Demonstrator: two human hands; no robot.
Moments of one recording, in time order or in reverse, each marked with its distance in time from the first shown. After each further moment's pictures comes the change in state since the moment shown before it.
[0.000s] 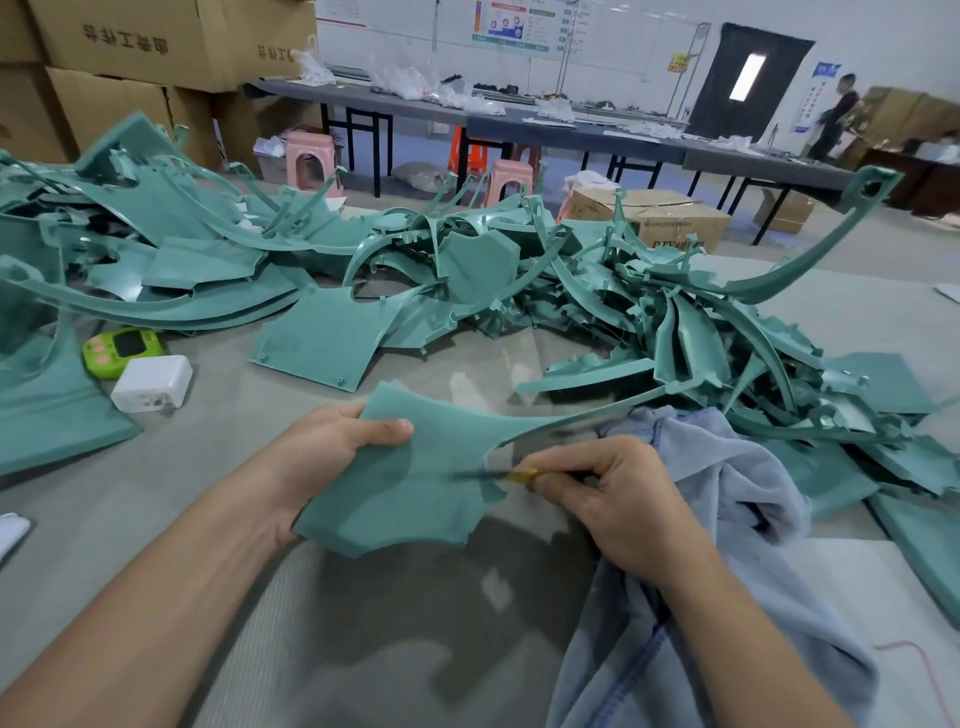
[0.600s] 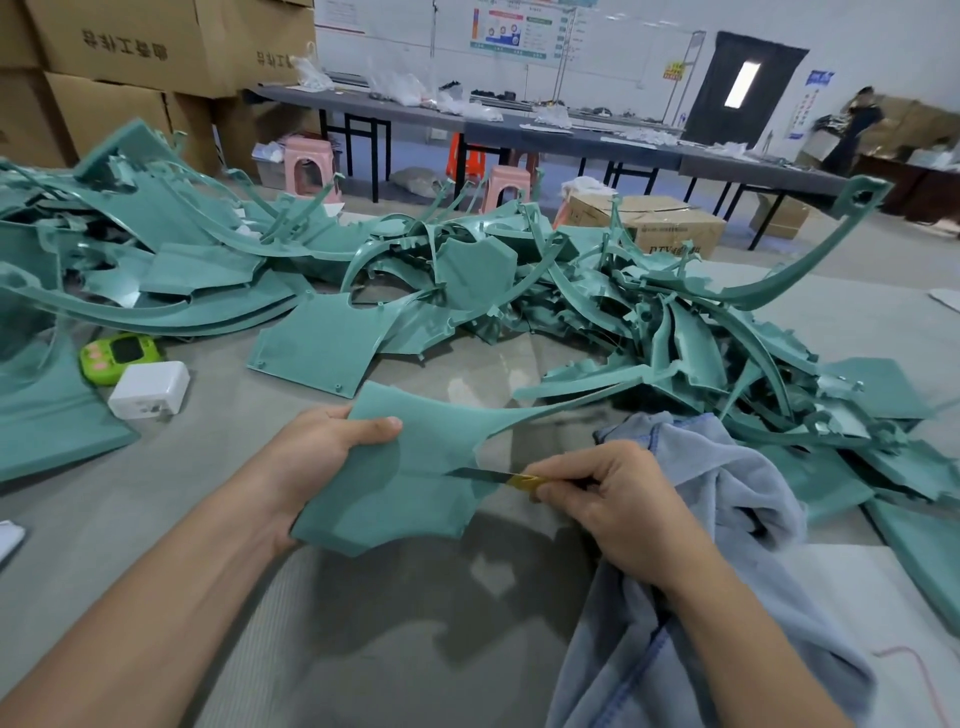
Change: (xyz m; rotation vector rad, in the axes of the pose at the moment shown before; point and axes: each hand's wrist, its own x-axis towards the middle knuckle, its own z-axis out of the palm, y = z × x) left_hand -0.006 0.005 0.006 -0.050 0.085 0.002; right_hand 0.000 -0.002 -0.007 -0.027 -0.049 0.056
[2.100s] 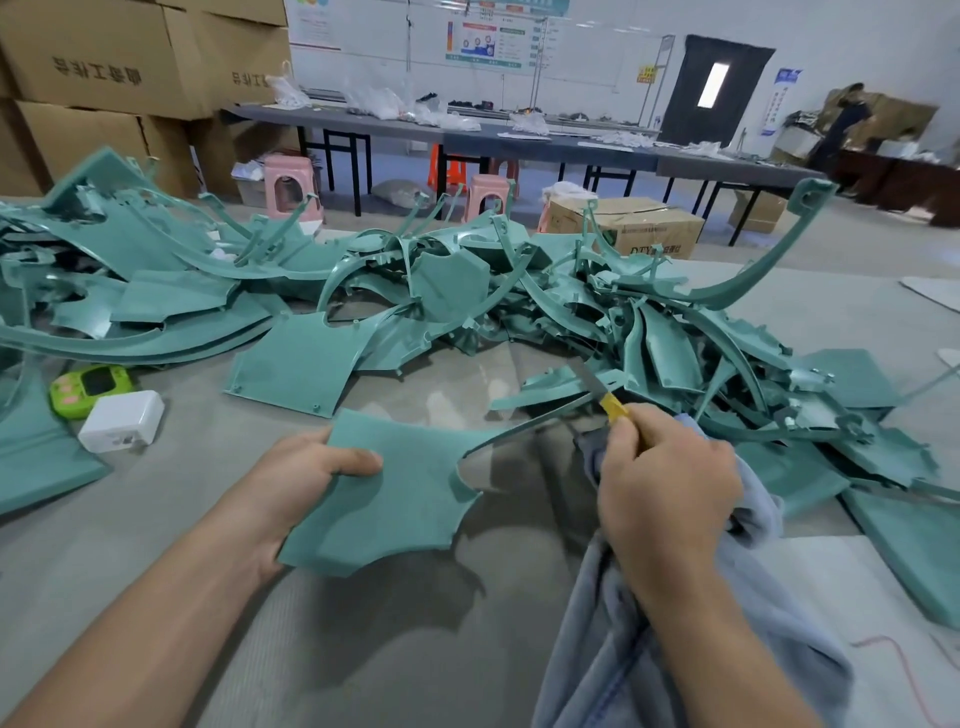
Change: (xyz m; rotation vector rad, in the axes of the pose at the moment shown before) left_hand 0.005 -0.002 0.004 0.063 0.094 -0.030; right_hand -0.003 -0.011 -0.006 -0.391 0.870 0.246
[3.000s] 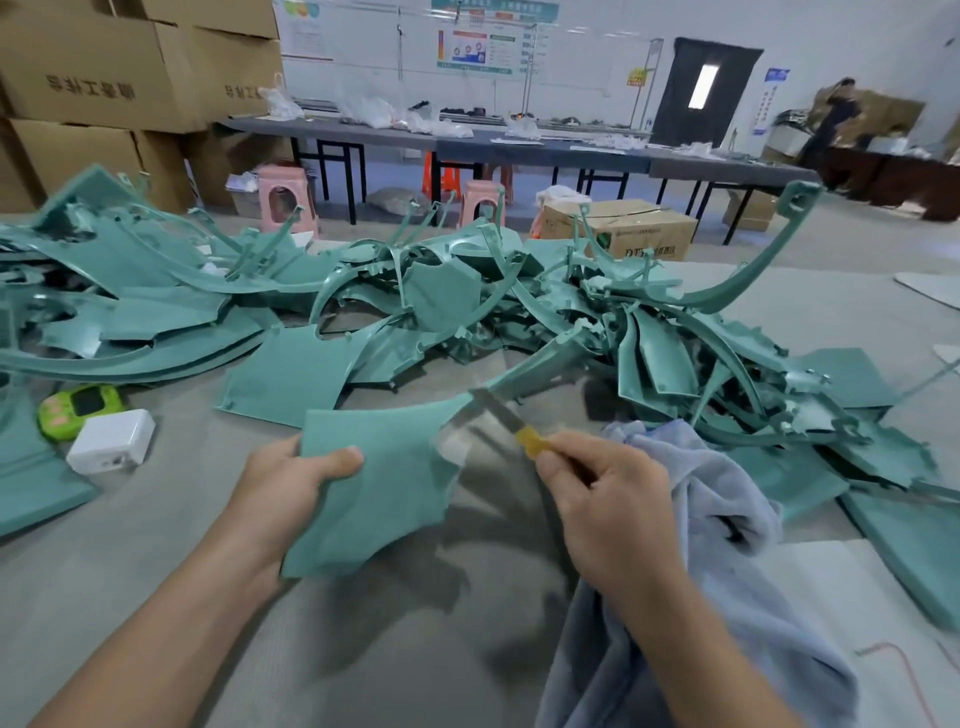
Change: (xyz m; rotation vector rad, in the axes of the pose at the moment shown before) left_hand -0.002 -0.003 0.003 -0.058 0.160 0.156; right_hand -0.011 0.003 0.011 0.431 -0.370 -0.182
